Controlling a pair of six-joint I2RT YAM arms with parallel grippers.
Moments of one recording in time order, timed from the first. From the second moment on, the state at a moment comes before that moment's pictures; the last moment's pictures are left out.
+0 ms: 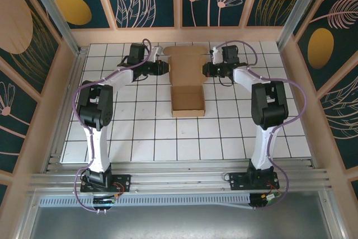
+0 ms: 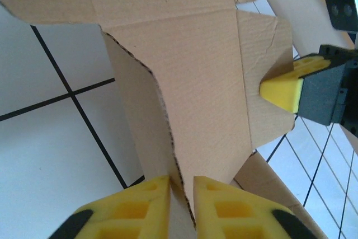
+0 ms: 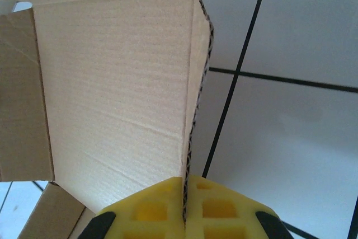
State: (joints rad) left arm -0.27 2.11 1.55 -0.10 0.71 -0.29; right arm 0.24 2.03 1.46 -0.20 -0.49 0.20
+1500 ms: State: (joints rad) left arm -0.38 1.86 0.87 0.92 0.42 0.08; right arm 0.52 1.37 0.80 0.49 0.26 -0.18
